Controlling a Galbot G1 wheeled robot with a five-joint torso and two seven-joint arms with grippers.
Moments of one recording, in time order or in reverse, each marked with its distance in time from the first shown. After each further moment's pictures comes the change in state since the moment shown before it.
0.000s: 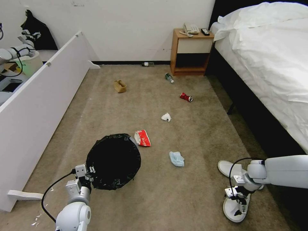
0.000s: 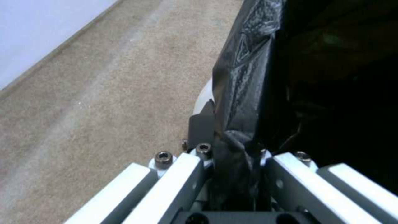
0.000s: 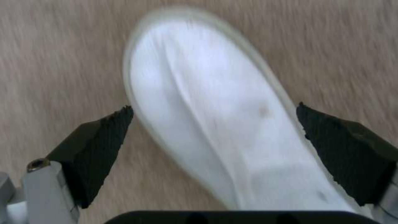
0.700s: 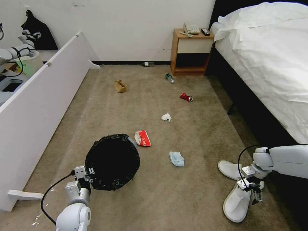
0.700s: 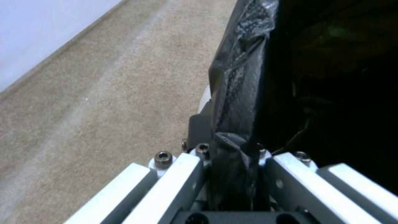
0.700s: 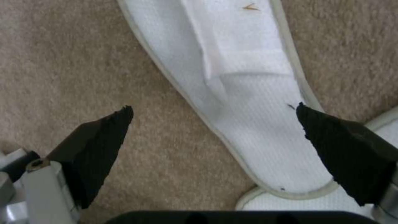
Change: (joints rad) left arm -0.002 -0.014 -0.014 0.023 0.011 -0.012 0.002; right arm 0.010 -0.023 0.030 -0.106 -0.188 0.047 -0.094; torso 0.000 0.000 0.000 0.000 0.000
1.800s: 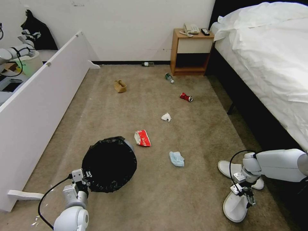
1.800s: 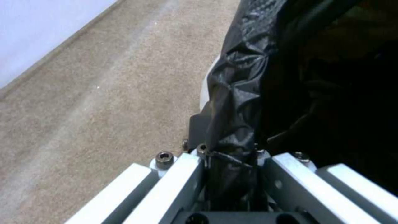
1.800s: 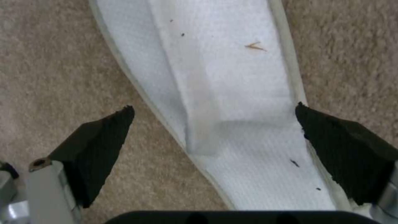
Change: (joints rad) left arm 0.017 0.000 -0.025 0.011 -0.008 -0.010 0.002; right arm -0.096 -0.097 -0.011 -0.078 0.010 0.007 0.043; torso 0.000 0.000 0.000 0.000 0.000
